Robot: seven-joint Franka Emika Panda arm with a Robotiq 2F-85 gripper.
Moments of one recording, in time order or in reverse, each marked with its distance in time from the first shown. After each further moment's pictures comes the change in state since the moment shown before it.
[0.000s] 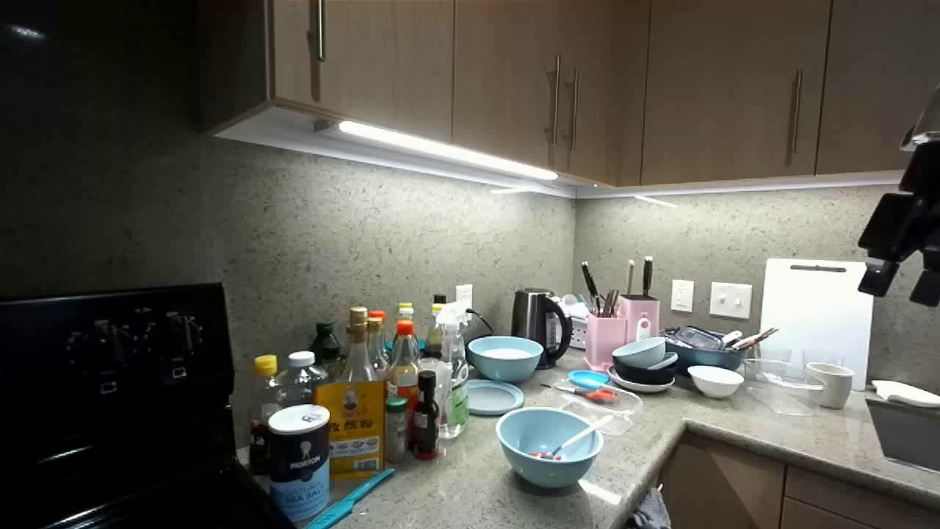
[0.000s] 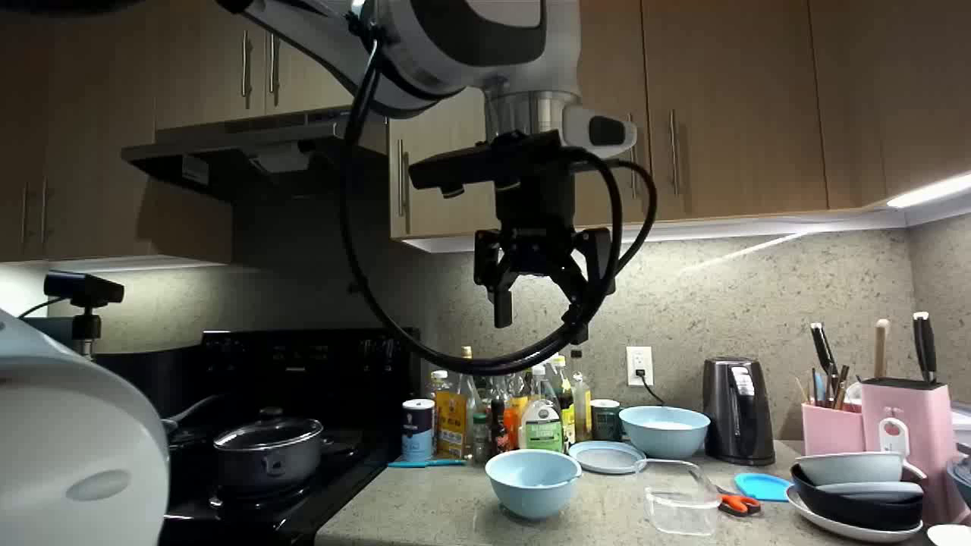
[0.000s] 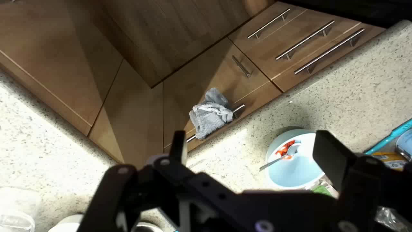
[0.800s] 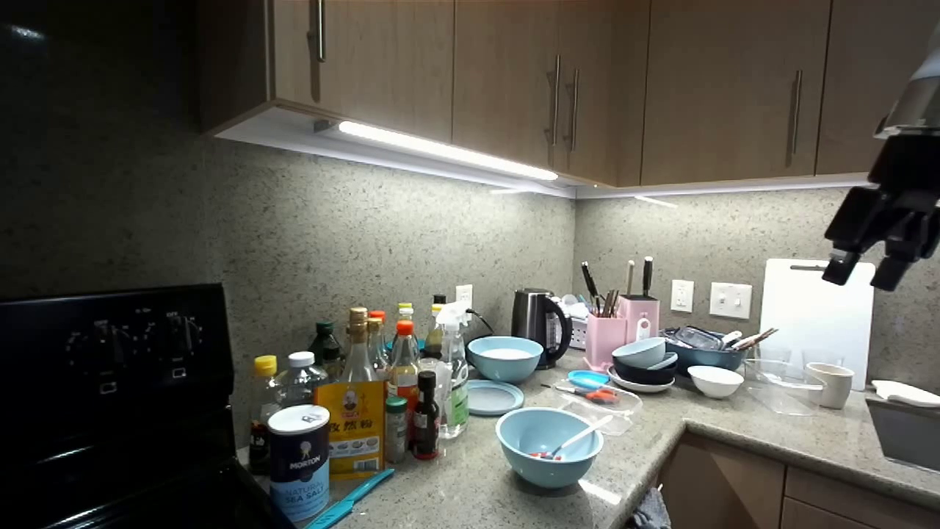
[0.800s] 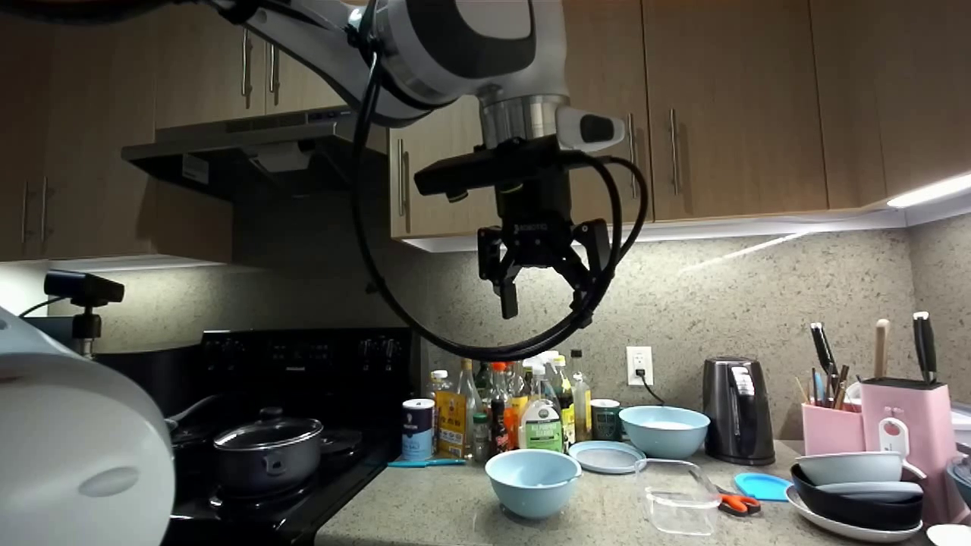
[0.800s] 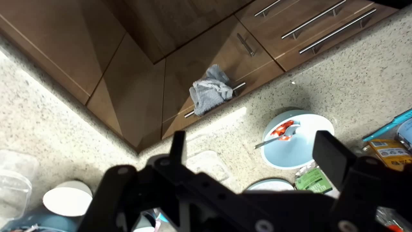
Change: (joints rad) arm 0.023 0.022 0.041 0.006 -0.002 0.104 0.000
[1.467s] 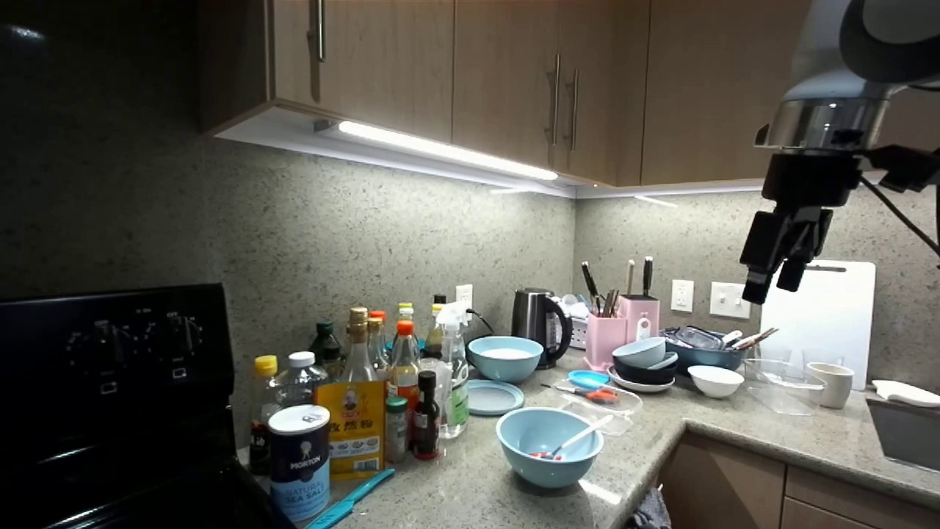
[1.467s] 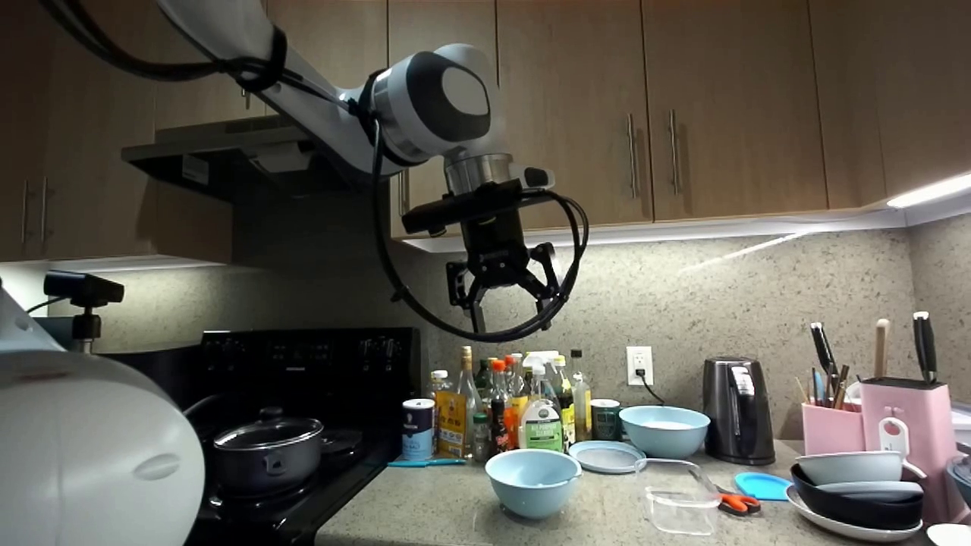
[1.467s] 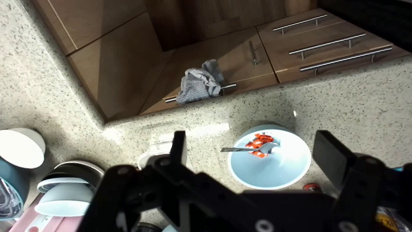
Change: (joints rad) arm 0.106 0.160 0.165 0.060 -0.072 0.060 0.002
